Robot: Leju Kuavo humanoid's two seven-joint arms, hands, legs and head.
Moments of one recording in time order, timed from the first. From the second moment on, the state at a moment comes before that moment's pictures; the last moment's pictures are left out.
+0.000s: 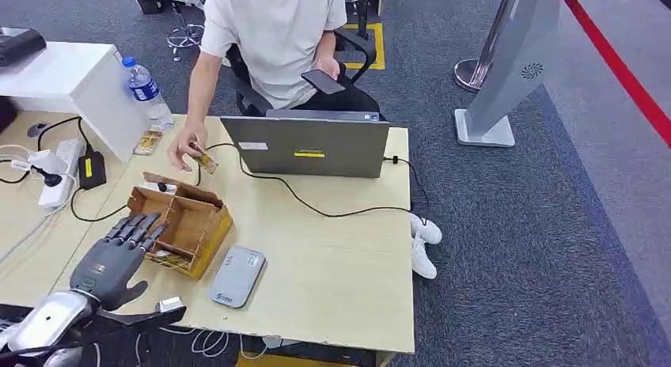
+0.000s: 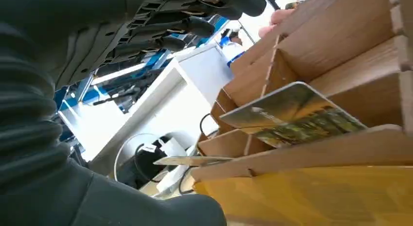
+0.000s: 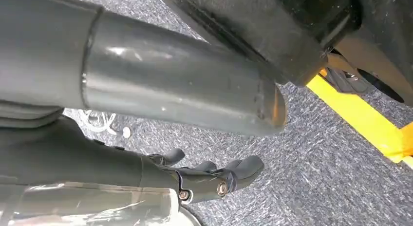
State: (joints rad) left arm 0.15 0.63 -0.17 -1.66 -1.17 0.00 0.04; right arm -0.02 0.01 0.23 -0.19 0.65 -0.19 -0.10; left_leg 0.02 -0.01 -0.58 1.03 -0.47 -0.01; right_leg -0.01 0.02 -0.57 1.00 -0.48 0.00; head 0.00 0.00
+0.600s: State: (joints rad) left arm 0.09 0.55 -0.21 -1.58 -1.19 0.04 0.03; right arm -0.02 0.01 0.23 -0.19 0.66 -0.19 -0.10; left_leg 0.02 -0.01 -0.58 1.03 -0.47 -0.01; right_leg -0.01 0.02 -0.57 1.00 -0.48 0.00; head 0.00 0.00
